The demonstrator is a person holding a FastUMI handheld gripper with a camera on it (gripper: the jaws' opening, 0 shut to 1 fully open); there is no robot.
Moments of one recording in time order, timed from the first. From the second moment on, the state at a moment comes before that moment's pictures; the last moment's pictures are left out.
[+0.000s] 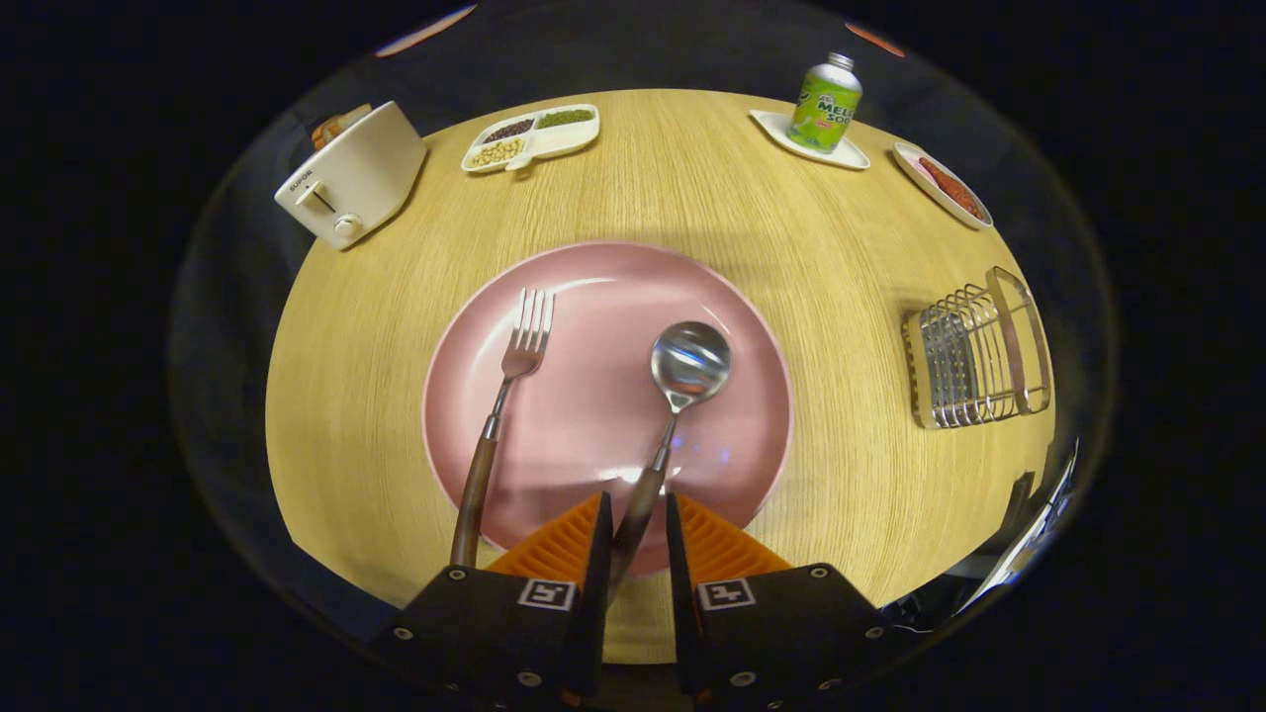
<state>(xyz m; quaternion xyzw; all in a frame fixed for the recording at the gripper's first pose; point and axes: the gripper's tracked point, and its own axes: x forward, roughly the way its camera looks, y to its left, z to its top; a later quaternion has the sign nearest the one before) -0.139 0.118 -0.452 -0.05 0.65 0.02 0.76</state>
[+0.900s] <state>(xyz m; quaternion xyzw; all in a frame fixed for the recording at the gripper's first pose) -0.111 0.058 -0.365 -0.04 0.57 0.05 0.82</state>
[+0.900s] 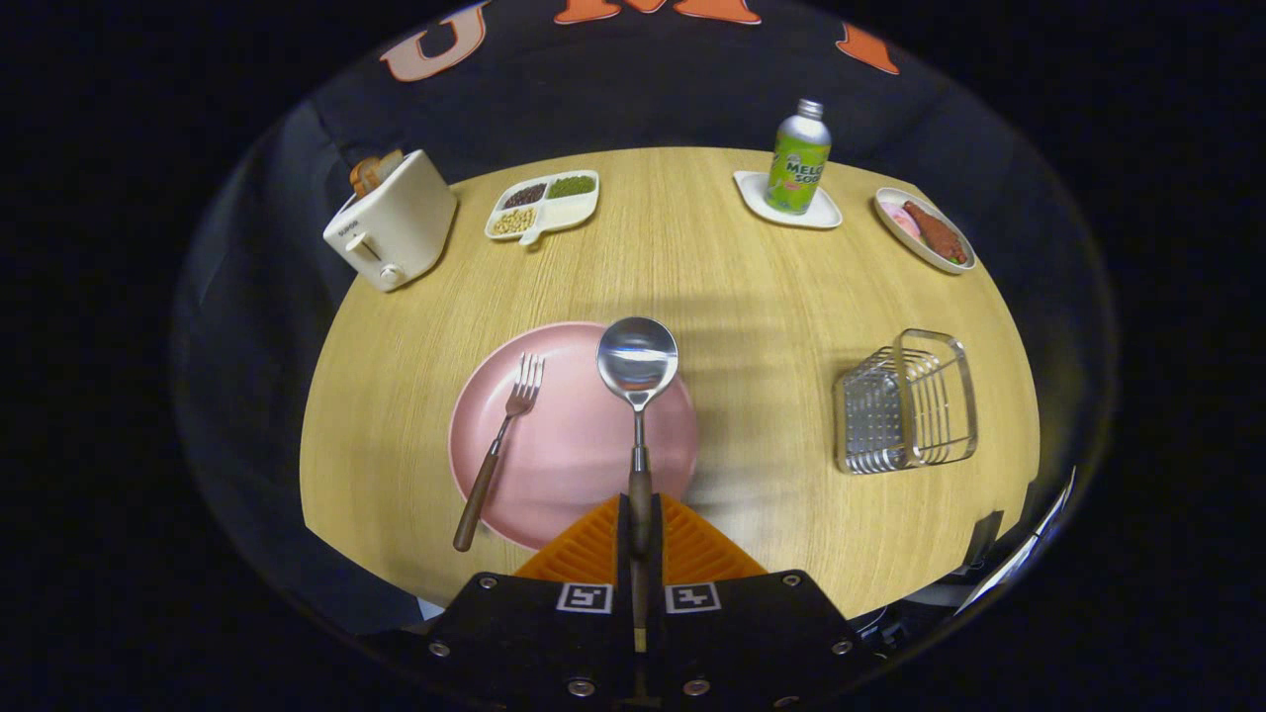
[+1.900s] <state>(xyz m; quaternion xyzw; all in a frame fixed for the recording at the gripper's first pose) -0.104 -0.109 -0.353 -0.04 0.61 -0.02 0.79</state>
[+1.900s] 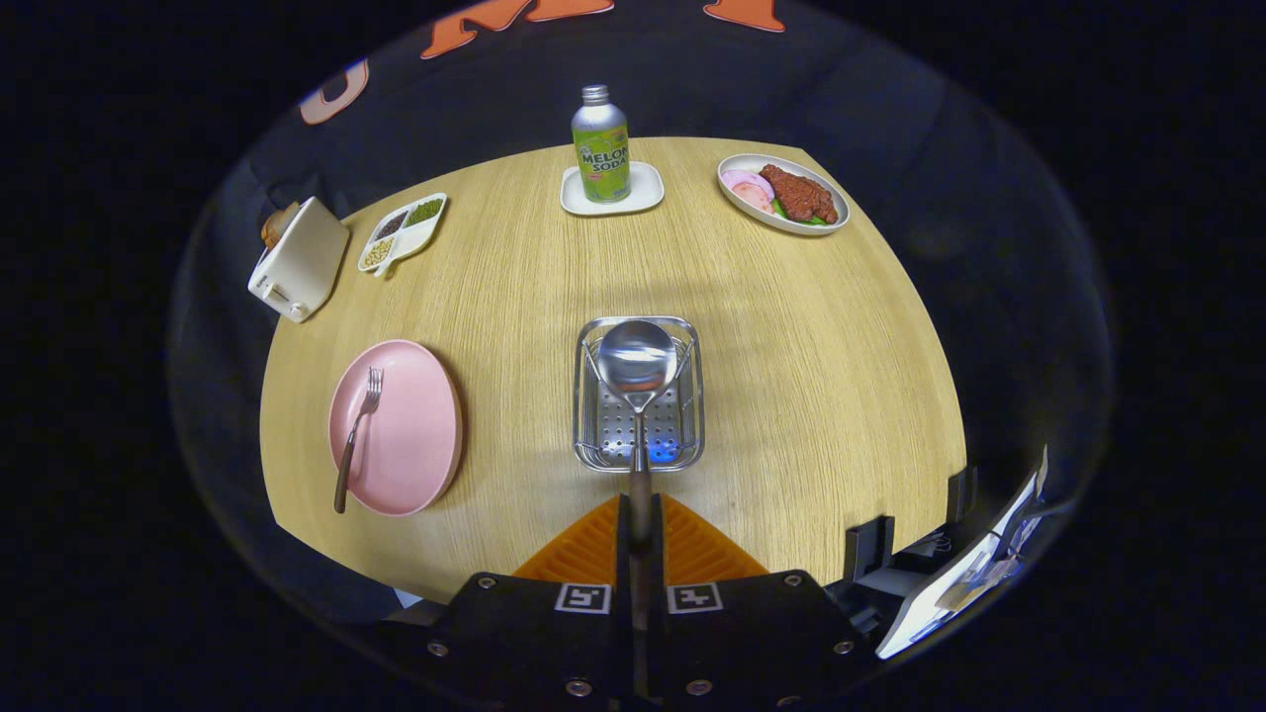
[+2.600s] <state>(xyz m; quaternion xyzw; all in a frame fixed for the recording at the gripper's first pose) -0.037 -0.082 -0.300 -0.01 0.48 0.00 0.88</state>
